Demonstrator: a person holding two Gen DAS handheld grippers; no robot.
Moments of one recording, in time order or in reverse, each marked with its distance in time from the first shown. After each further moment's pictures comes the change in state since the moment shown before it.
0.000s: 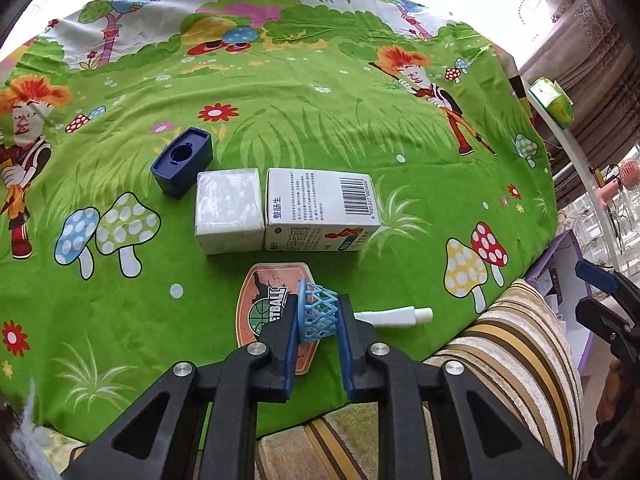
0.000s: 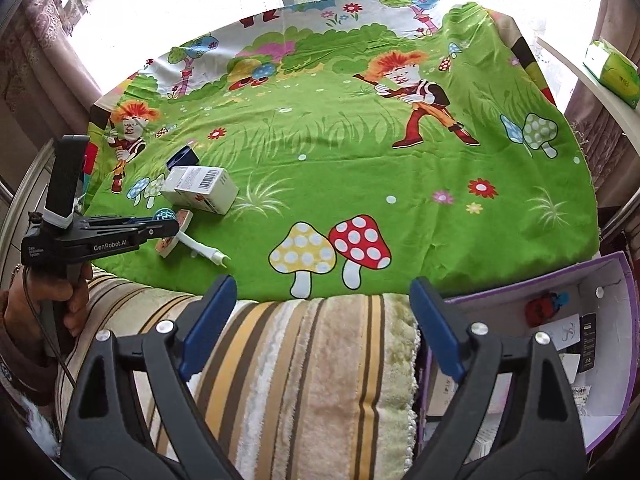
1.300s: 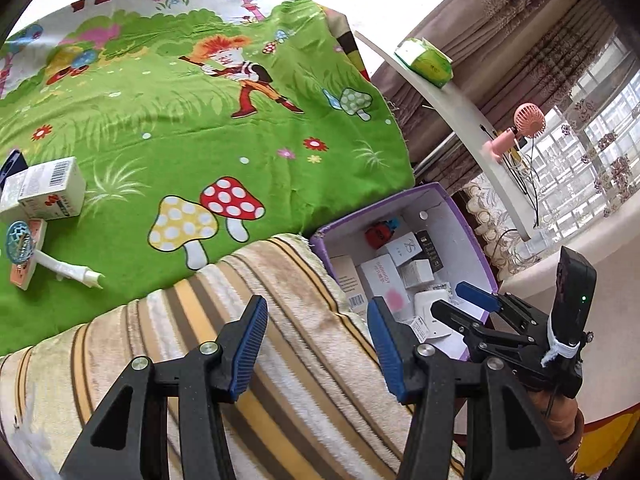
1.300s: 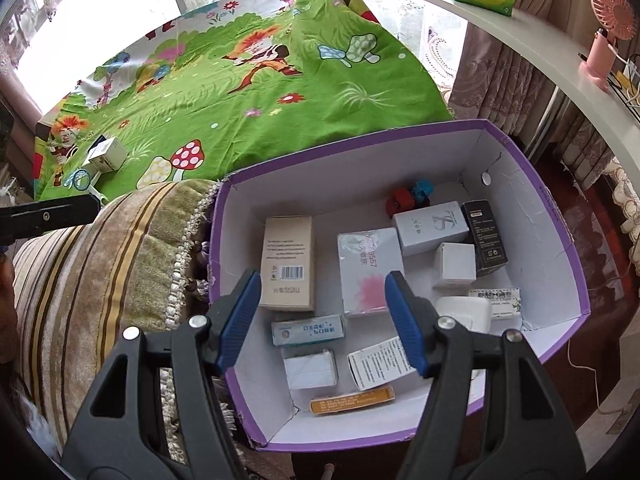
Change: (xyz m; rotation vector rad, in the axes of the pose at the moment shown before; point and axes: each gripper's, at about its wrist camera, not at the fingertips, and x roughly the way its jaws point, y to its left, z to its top) left arm -0.024 -0.188 -0.052 0.108 -0.004 -0.278; right arm -0.073 -0.141 -0.123 0.166 -0.007 -0.168
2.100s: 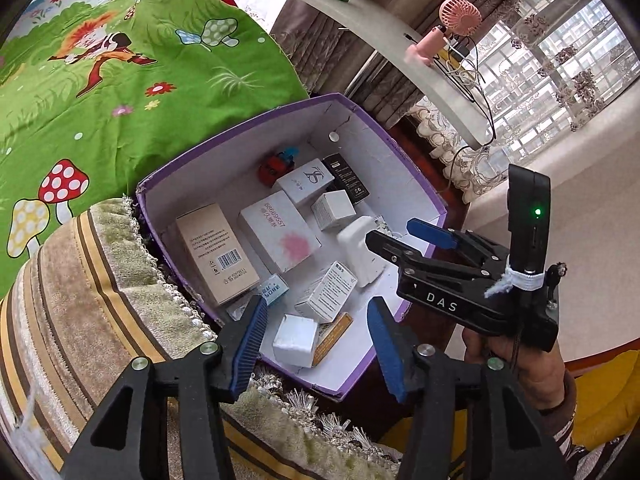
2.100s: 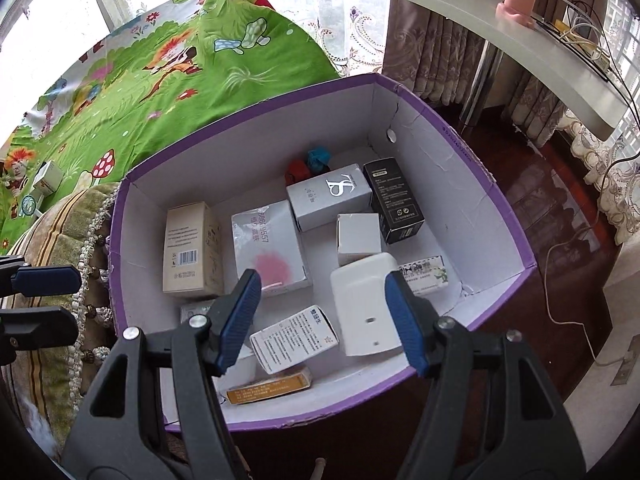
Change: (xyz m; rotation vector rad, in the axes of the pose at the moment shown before) left arm 0.069 -0.123 -0.028 0.213 0.212 -0.126; right arm -0.002 -0.085 -0.031 0.158 0.025 -0.167
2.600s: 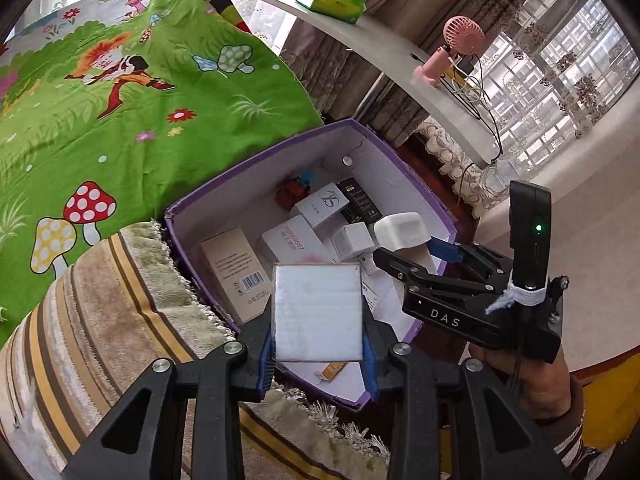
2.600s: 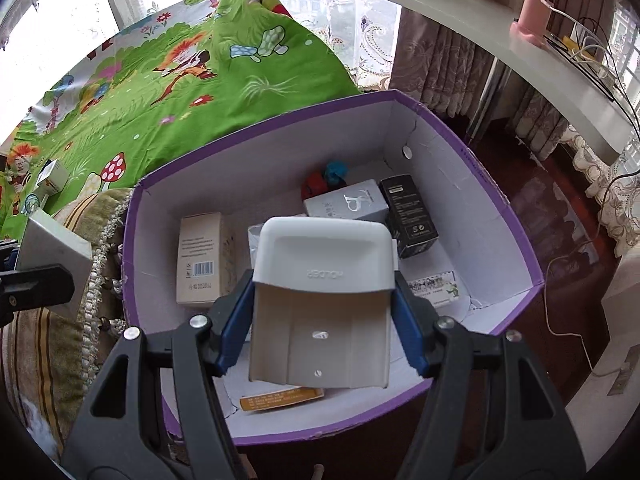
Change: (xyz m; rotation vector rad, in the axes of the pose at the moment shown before) left arm -0.012 0.002 0.001 0.024 -0.059 0.037; right arm 0.000 0.007 0.005 -0.009 -0.016 -0.008
